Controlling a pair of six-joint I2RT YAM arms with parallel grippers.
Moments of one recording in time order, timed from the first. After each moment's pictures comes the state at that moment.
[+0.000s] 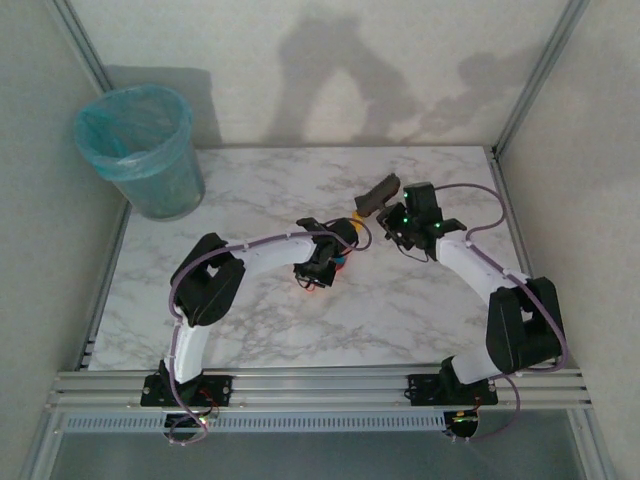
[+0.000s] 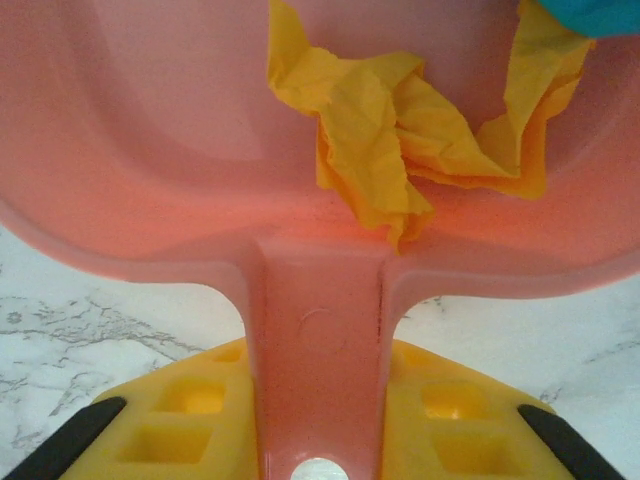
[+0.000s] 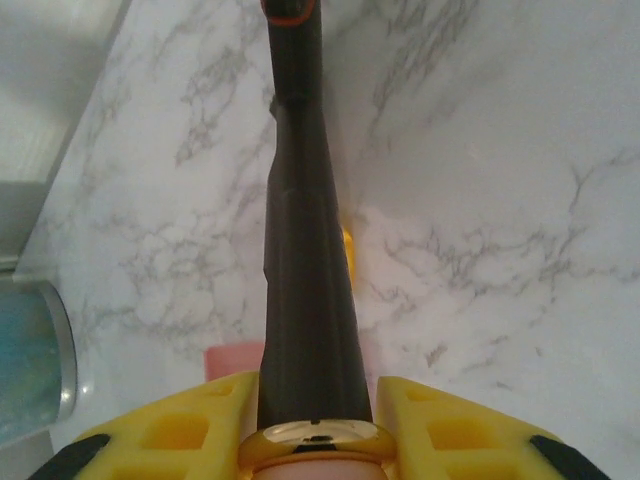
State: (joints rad) left arm -0.83 2.04 1.52 -0.98 -0.14 -0.58; right arm 0.35 1.46 0.96 -0.30 -0.13 1.01
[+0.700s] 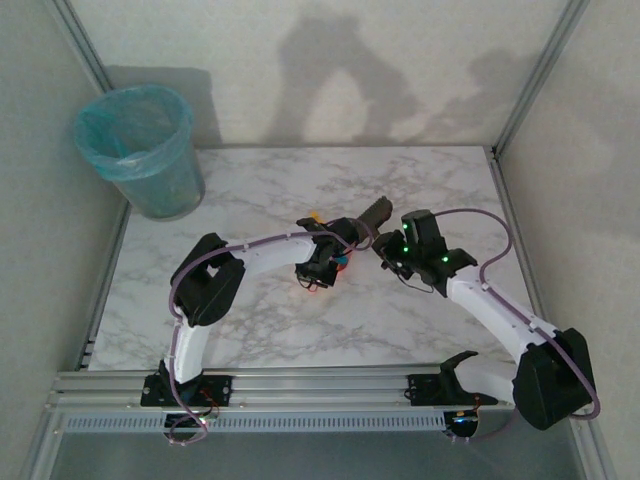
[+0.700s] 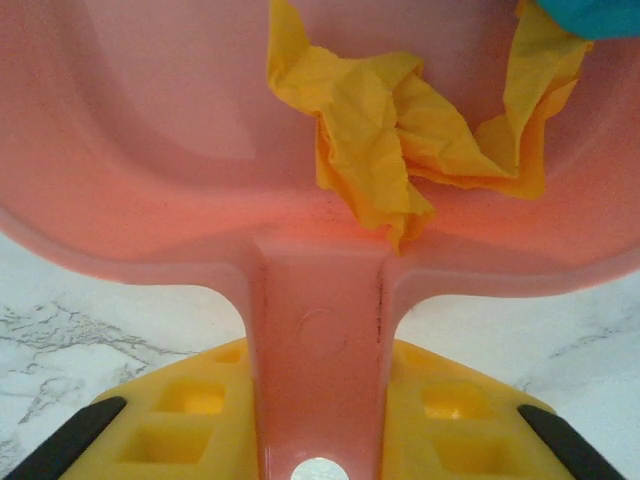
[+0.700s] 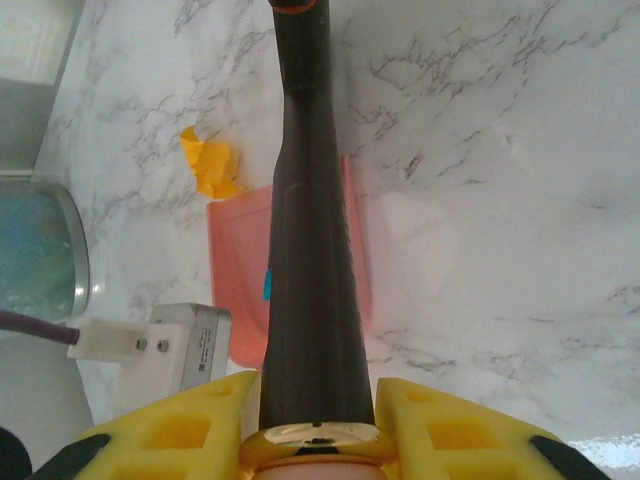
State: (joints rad) left arm -0.83 2.04 1.52 -0.96 -0.10 -0.58; right arm 0.47 1.17 0.78 -0.41 -0.14 1.10
